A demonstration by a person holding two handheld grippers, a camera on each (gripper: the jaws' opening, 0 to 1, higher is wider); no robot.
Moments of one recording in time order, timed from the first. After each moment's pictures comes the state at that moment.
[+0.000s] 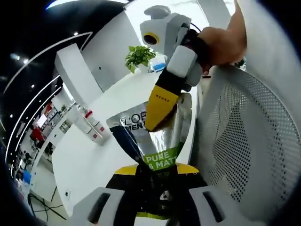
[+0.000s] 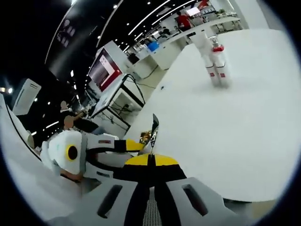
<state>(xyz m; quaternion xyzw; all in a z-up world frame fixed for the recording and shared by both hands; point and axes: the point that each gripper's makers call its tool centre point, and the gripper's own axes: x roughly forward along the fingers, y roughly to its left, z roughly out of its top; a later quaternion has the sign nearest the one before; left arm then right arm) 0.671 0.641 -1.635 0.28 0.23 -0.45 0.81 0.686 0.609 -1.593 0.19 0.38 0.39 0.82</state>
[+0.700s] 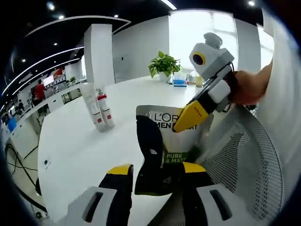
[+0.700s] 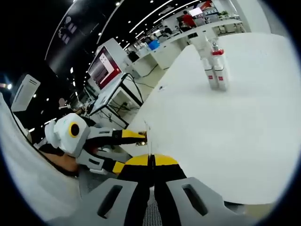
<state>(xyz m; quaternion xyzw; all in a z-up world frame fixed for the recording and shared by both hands) 0.684 0.649 -1.620 0.10 0.27 -0.43 0.86 0.693 0.596 -1.586 0.17 0.38 0.39 0.82</state>
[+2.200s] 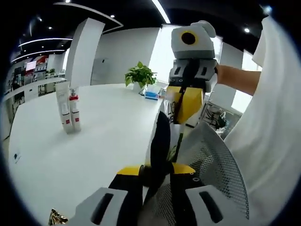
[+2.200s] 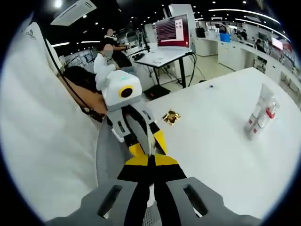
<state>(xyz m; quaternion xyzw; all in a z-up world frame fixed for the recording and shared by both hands) 0.638 0.612 -1.600 0.00 0.27 -0.55 0.79 0.642 0.604 -1.537 -0.12 0.36 0.61 0.70</state>
